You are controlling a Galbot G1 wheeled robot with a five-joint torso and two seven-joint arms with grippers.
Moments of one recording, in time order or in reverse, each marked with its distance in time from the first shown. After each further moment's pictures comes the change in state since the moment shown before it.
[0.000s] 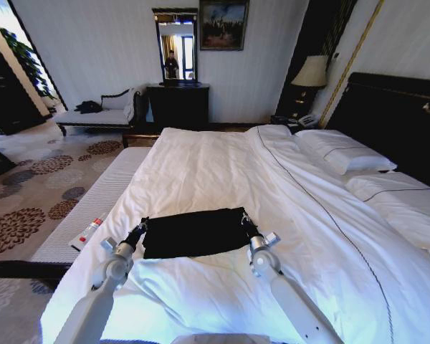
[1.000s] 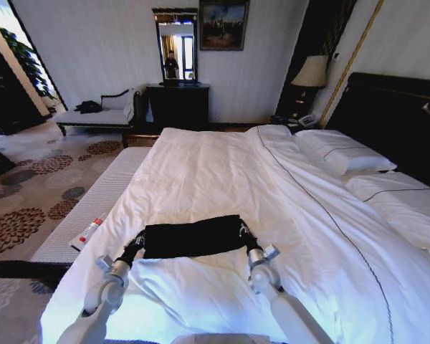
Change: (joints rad) left arm 0.160 0.000 -0.098 -0.211 0.125 -0.092 -0.006; right arm -0.113 -0.008 0.050 0.188 -0.084 -0.026 0.082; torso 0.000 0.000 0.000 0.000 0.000
